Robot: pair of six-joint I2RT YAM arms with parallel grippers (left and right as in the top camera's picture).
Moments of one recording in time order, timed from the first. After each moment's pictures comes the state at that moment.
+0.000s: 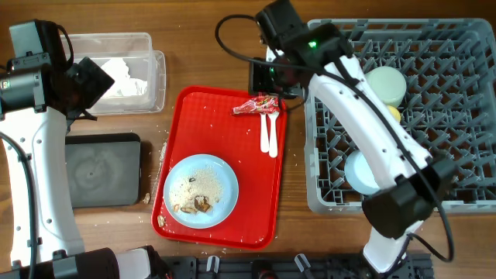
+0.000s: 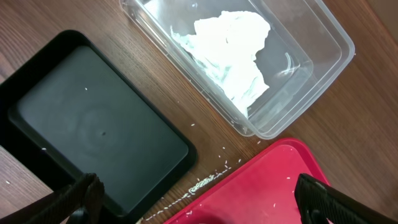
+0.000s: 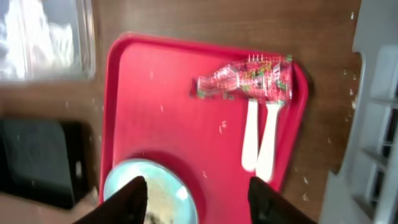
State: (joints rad) left arm 0.21 1.51 1.63 -1.25 -0.14 -0.62; right arm 0.54 1.94 1.98 -1.21 -0.13 0.58
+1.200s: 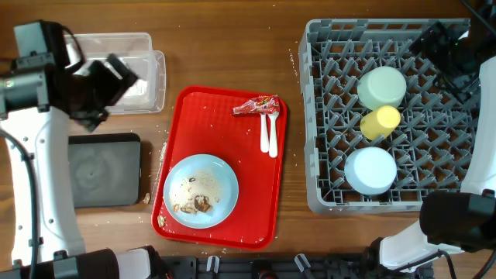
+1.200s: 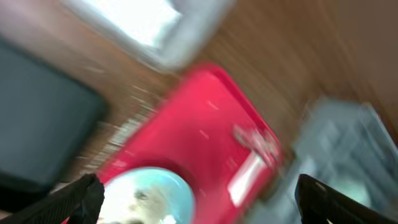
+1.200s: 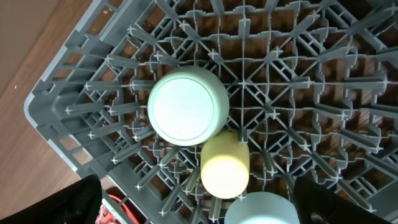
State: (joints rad) left arm 0.17 1.51 1.63 -1.27 0.28 -0.56; right arm -0.23 1.77 1.99 -1.40 0.01 0.58
